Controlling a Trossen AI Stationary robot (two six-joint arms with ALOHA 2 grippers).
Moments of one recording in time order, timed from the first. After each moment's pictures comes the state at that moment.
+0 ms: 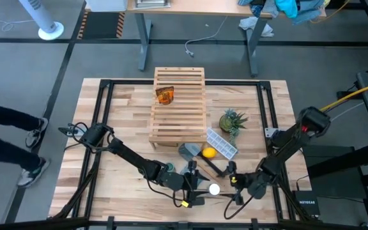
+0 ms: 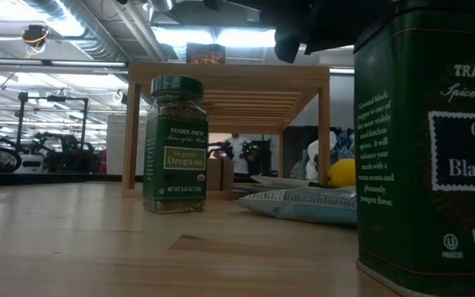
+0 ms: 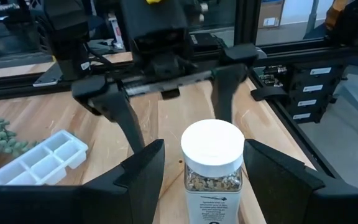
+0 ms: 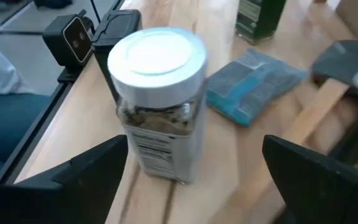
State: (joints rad) left arm -0.47 2.09 1.33 0.48 -0.38 -0.03; right arm 0.90 1.58 0.51 0.44 0.61 0.53
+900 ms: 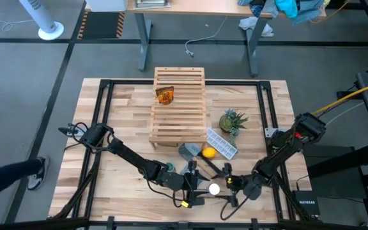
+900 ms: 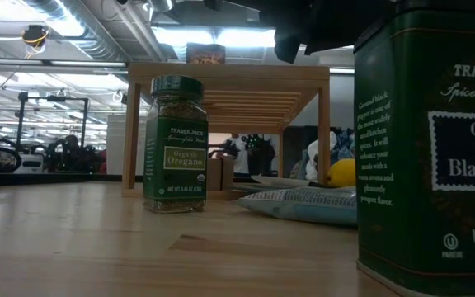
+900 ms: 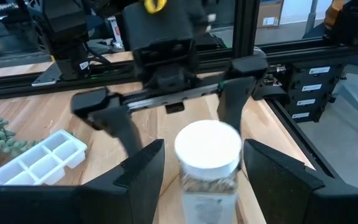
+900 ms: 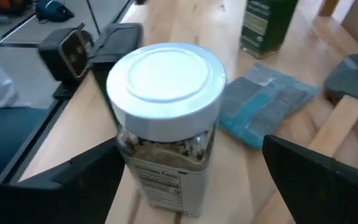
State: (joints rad) left arm -0.47 2.09 1.33 0.48 -0.38 -0.03; right arm 0.85 1.69 0.53 0.58 0.62 0.47
